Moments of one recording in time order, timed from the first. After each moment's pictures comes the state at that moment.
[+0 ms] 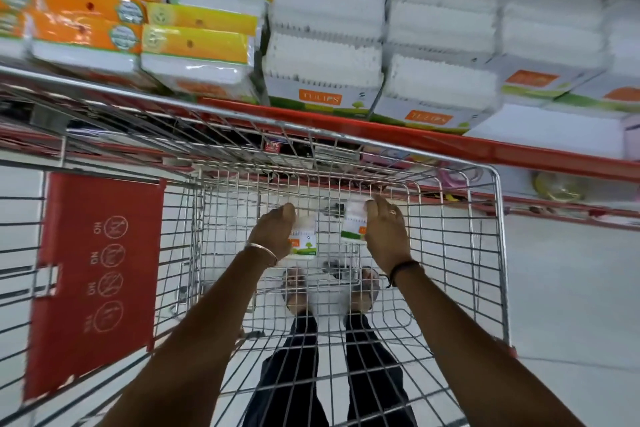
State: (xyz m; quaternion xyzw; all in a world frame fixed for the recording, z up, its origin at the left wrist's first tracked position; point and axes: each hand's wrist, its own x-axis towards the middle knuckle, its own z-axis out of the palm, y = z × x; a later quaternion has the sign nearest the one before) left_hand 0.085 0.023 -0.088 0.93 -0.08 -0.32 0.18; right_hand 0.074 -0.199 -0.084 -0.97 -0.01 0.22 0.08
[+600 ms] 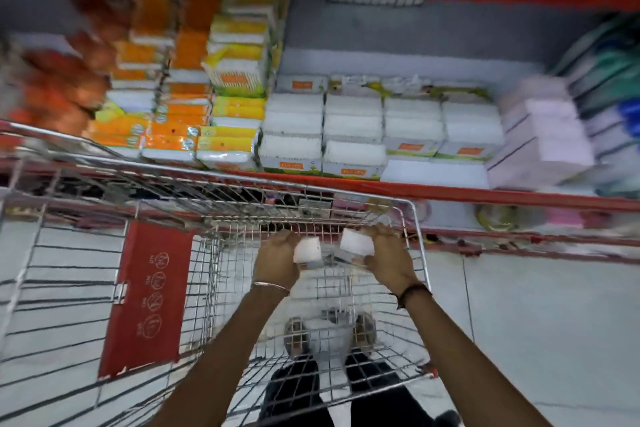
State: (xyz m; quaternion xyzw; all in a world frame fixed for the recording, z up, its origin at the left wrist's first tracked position) left_hand 0.054 -0.030 0.105 0.96 -0.05 -0.16 0.22; right_hand 0.055 -0.236 0.105 -0.95 0.04 0.22 0.23
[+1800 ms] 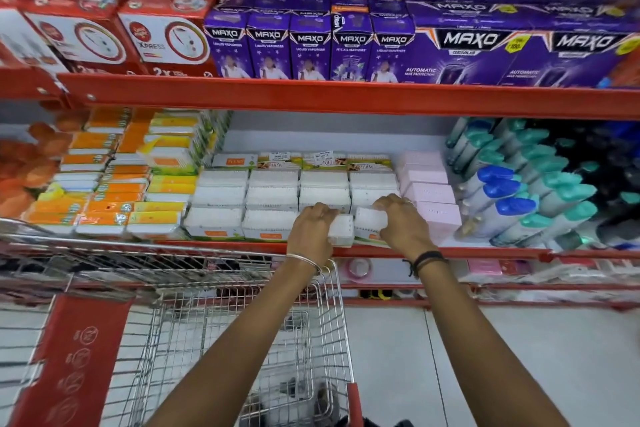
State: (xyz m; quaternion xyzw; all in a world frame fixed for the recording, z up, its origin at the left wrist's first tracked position) left_hand 0.145 -0.232 0.208 0.96 -0.19 -0.03 0.22; right_hand 0.140 -0.407 0.235 -0.98 0.07 0.09 0.19
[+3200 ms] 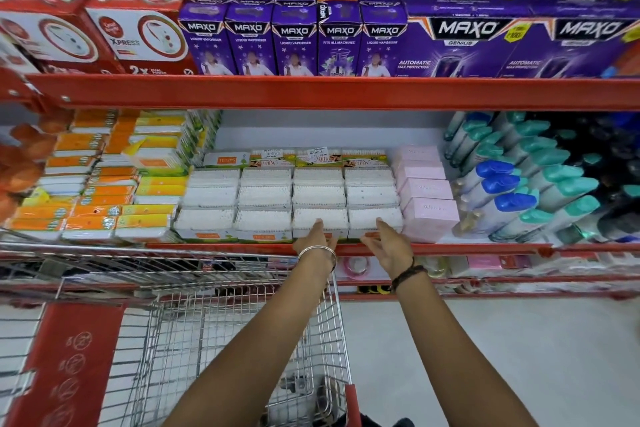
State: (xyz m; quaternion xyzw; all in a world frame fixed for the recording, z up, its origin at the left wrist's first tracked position) left_hand 0.158 -0.275 0.187 0.41 0.48 -0.13 0.77; right_hand 0.140 -0.394 0.176 -0.46 0.47 0.09 0.75
